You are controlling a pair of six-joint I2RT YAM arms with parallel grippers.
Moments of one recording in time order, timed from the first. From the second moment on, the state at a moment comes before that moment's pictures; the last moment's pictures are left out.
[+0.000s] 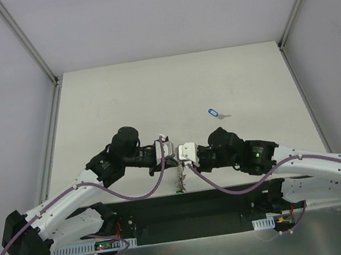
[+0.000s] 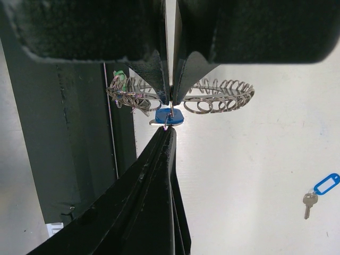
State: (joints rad) left arm -0.80 0.98 0.68 -0.21 0.75 0.38; right arm 1.16 0.99 0.76 -0.26 -0.16 -0.39
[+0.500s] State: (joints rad) left arm -0.80 0.97 0.67 -0.21 0.72 0.40; right arm 1.16 0.97 0.76 -0.29 -0.14 -0.39
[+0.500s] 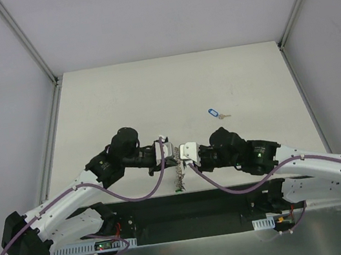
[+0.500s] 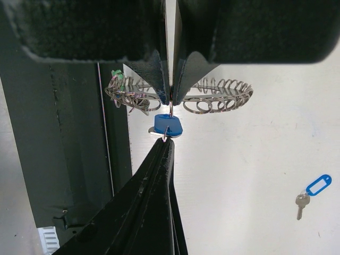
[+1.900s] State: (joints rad) left arm -0.81 0.96 0.65 -0.18 0.75 0.42; right arm 1.16 1.00 0.76 -0.28 -0.14 -0.39
